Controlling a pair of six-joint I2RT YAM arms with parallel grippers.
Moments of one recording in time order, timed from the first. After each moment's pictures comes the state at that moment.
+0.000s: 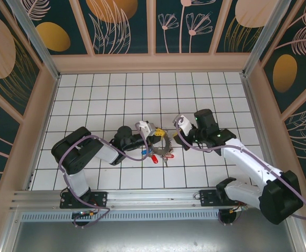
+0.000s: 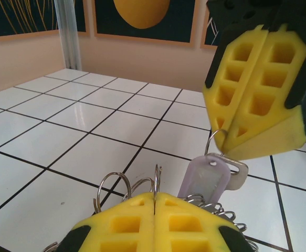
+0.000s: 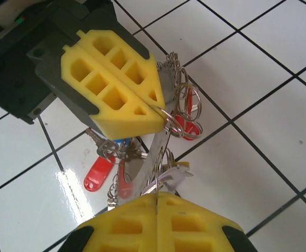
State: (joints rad) left arm -0.75 1.81 0.52 1.23 0.48 -0.04; right arm 0.52 1.11 0.72 -0.40 -0.48 -0.26
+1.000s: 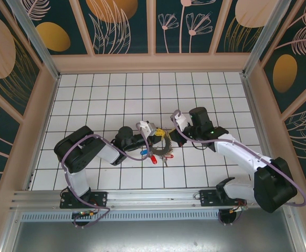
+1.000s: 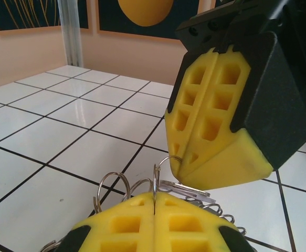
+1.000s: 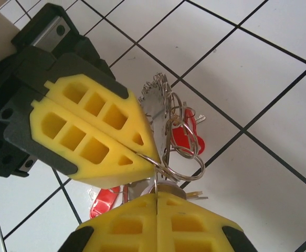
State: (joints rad) left arm -0.76 1.84 0.53 1.25 0.47 -0.06; right arm 0.54 1.23 0.72 -0.25 -0.50 -0.06
